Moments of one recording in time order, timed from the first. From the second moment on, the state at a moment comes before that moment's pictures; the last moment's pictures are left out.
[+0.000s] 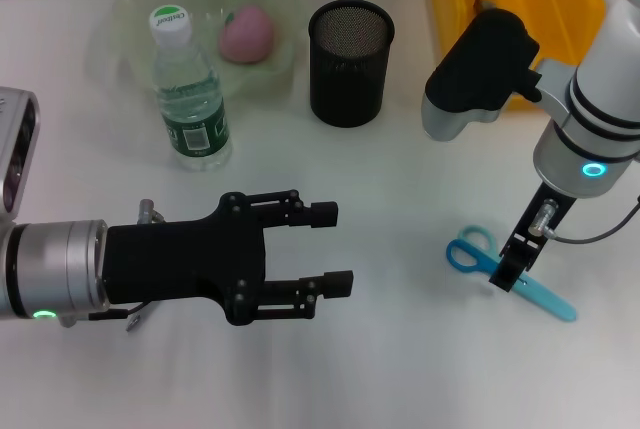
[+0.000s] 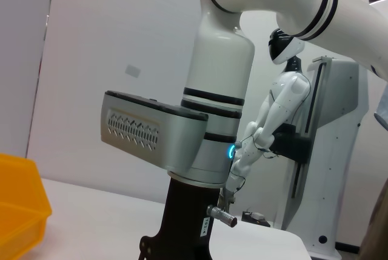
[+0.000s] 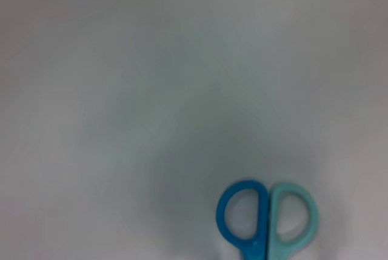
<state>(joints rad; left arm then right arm) -0.41 -2.07 1.13 0.57 1.60 1.71 -1.14 0.78 2.09 -1.66 -1.14 -2.73 -1.63 2.69</state>
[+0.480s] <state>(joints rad) -0.41 -2.07 1.12 0.57 1.60 1.71 -1.14 0.78 2.09 -1.66 -1.15 -2.70 -1.62 2.75</state>
